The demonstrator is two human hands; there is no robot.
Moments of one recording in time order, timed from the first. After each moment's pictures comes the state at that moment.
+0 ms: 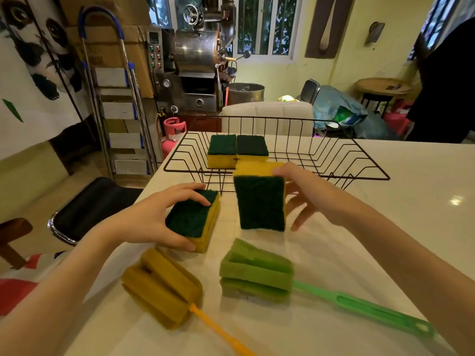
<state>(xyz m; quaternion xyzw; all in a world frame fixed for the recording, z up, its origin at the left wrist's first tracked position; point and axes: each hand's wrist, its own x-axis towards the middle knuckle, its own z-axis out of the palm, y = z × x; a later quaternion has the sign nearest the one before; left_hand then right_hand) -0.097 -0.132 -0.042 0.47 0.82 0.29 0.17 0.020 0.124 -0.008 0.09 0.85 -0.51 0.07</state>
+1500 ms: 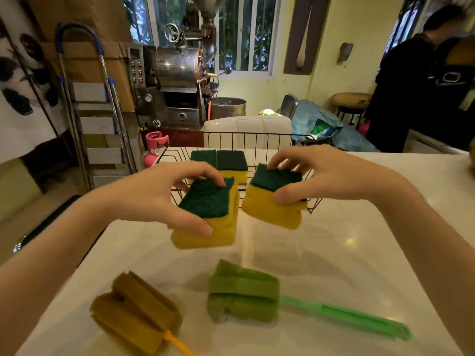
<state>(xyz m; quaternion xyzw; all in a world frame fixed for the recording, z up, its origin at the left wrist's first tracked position) -0.081 -0.088 0.033 0.53 0.78 0.29 0.17 0.035 0.156 0.057 0.00 0.97 -0.24 0.02</state>
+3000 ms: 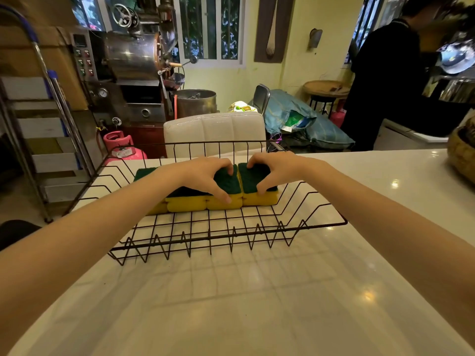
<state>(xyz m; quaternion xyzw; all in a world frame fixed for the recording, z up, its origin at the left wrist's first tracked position) -0.214 0.120 -0.009 0.54 0.83 0.10 0.14 -0.105 0.291 0.001 0.08 0.99 -0.12 0.07</state>
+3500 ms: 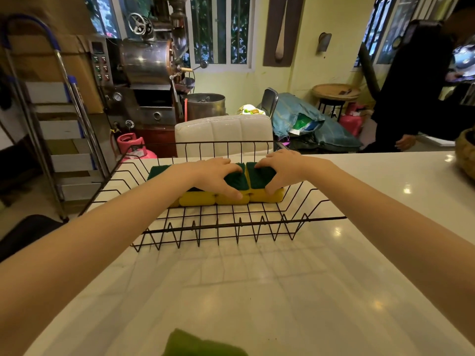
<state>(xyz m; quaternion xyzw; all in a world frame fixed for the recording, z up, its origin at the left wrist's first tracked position) -0.193 0.112 -0.004 0.52 0.84 0.03 0.13 -0.102 0.282 0.002 0.07 0.99 0.01 0.08</state>
